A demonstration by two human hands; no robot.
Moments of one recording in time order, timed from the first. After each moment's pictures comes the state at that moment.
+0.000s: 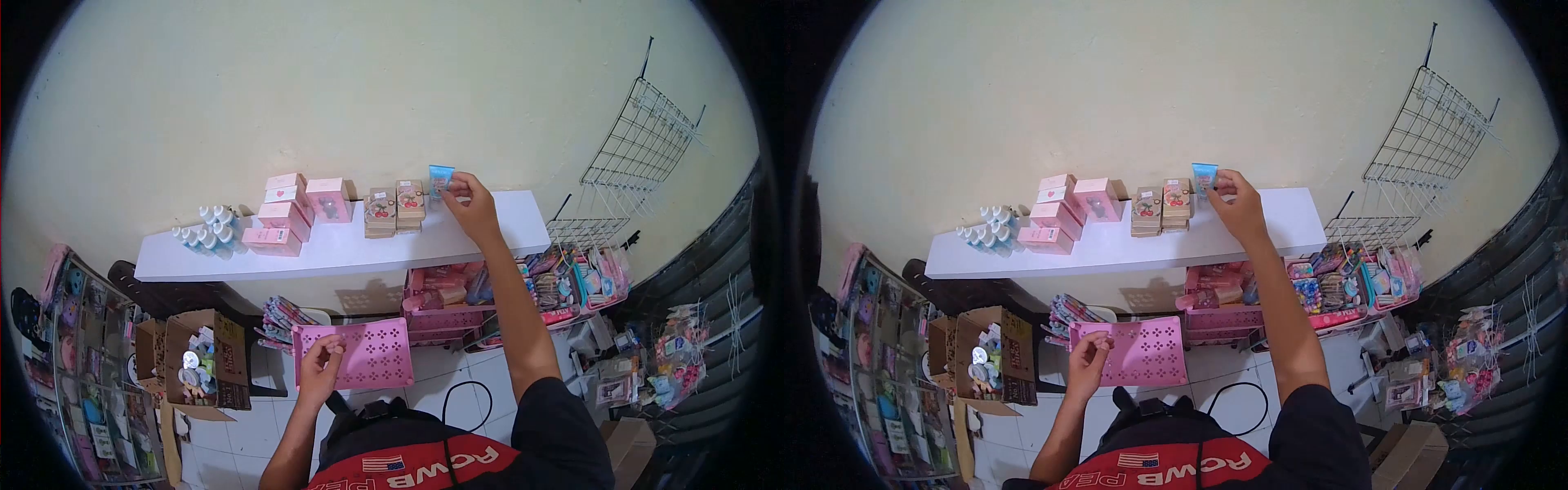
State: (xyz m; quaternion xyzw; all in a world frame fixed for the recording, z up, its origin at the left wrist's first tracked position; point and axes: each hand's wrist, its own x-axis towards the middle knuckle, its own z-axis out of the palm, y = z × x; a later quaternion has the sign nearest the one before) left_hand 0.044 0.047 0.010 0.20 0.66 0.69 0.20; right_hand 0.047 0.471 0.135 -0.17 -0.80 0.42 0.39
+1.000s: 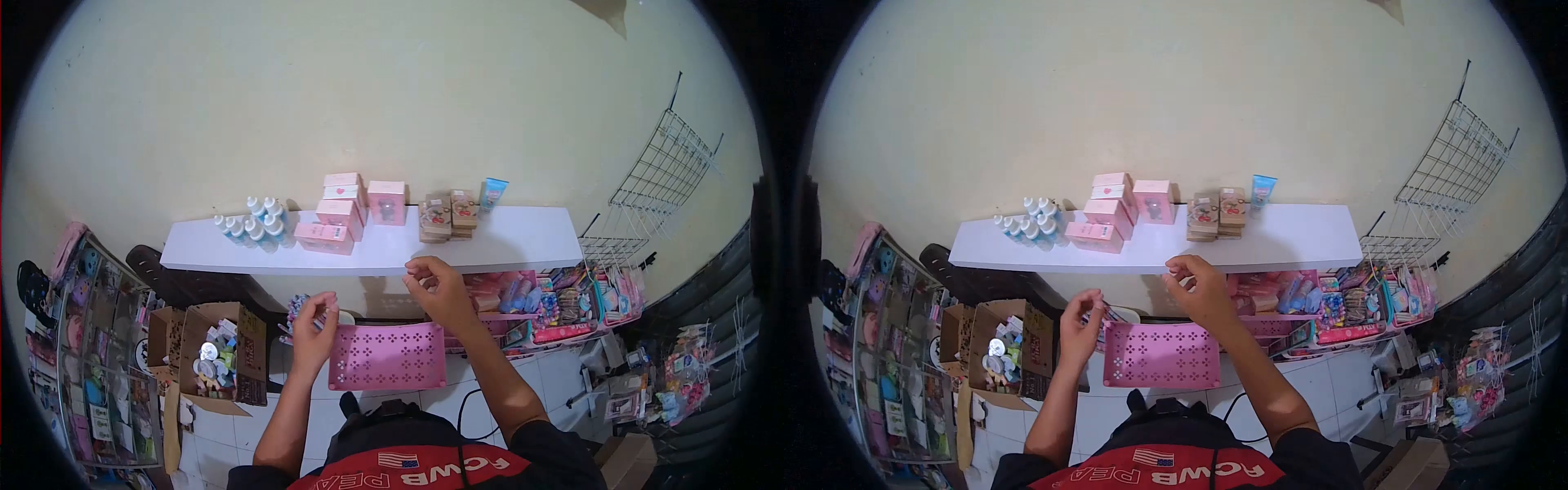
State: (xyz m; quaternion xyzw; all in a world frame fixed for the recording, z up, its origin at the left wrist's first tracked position) left_hand -0.046 0.019 0.072 0.22 0.73 0.64 0.08; right_hand 0.056 0.268 0.131 -0.10 -0.80 0.52 0.27
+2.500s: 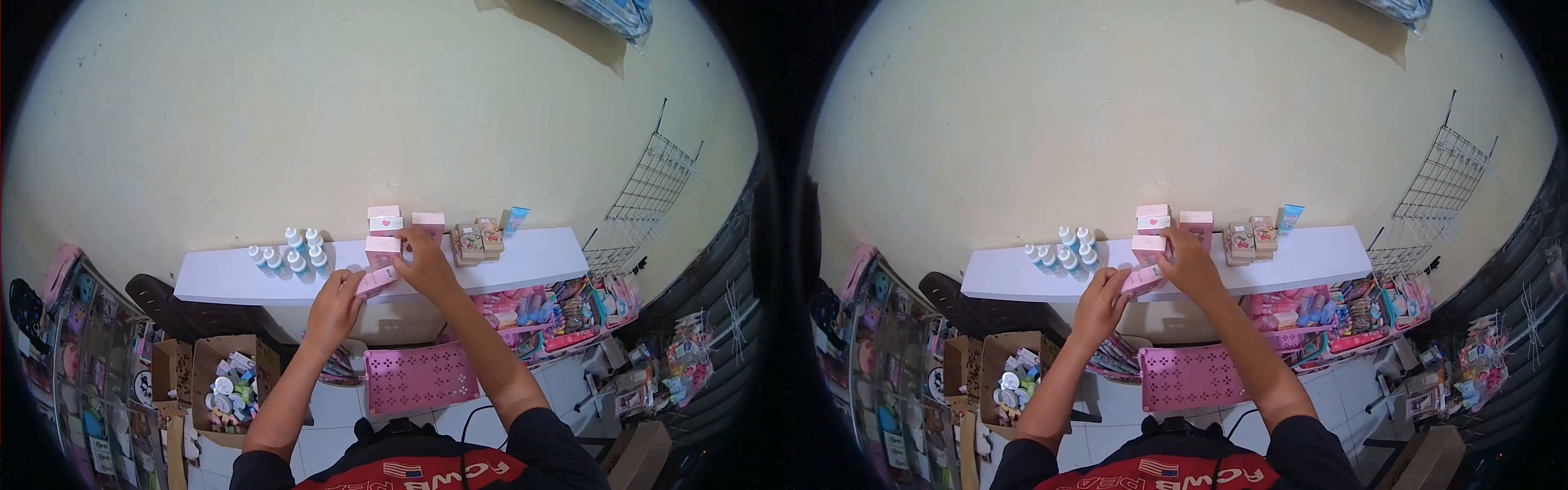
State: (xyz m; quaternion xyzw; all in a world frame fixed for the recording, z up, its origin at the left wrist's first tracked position) left_hand -0.145 0.011 0.146 0.50 0.76 0.40 -0.14; right_hand -0.075 0.235 0.159 -0.07 -0.89 0.29 0.34
